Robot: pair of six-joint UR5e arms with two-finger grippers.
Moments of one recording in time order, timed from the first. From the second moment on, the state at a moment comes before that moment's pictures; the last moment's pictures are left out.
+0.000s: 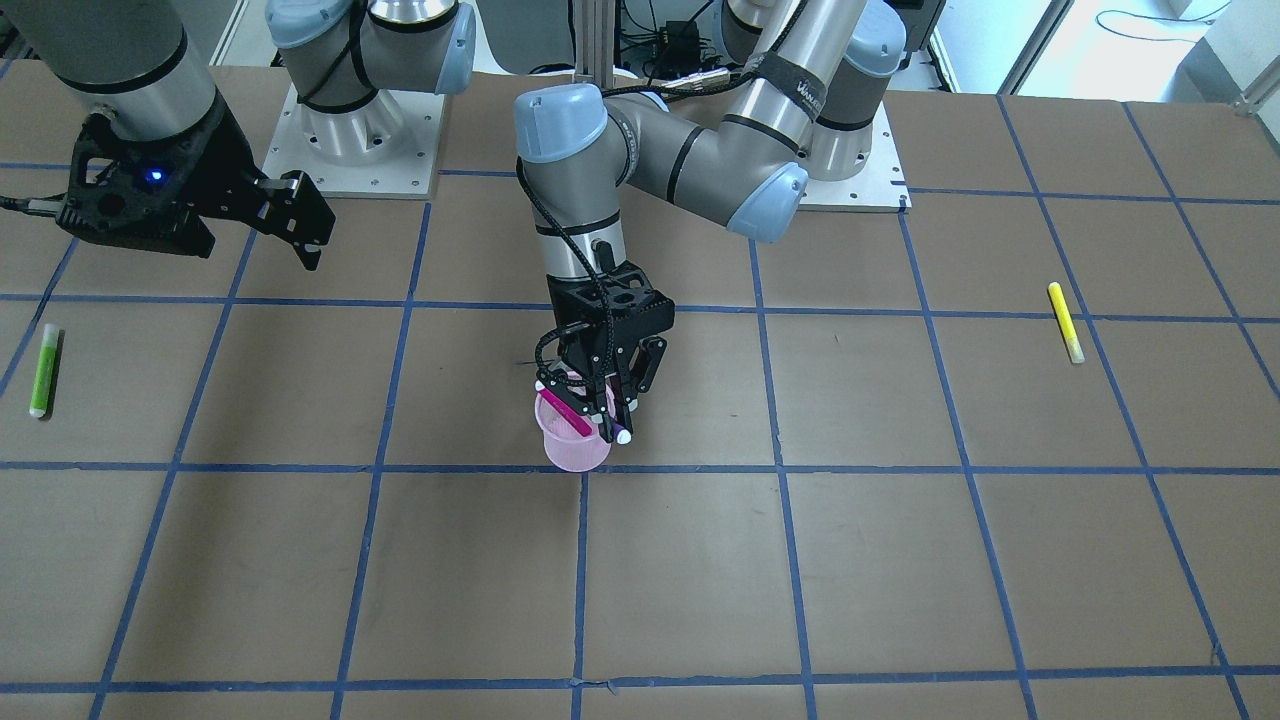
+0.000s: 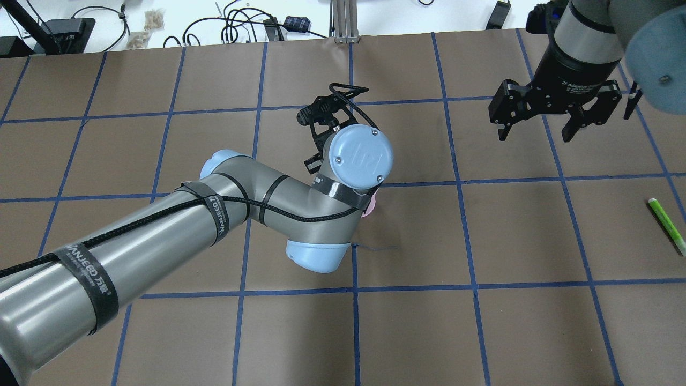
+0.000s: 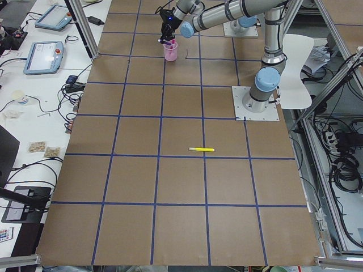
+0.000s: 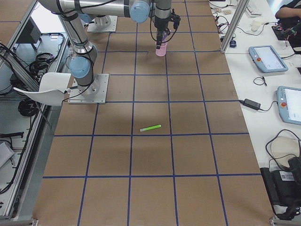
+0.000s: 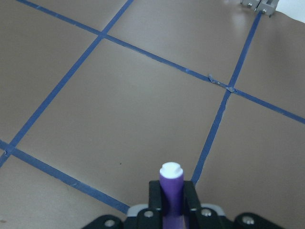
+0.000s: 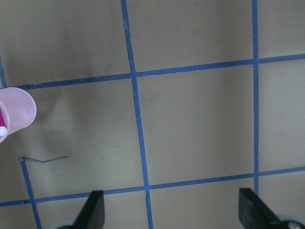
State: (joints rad) left arm -2.09 -1.95 -1.85 -0.48 2.00 -0.89; right arm 1.50 -1.59 1.62 -1.56 -1.60 0.03
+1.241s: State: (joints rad) left arm -2.08 -1.94 -1.85 -0.48 2.00 -0.88; right arm 1.53 -1.61 1.66 -1.58 -1.59 0.06
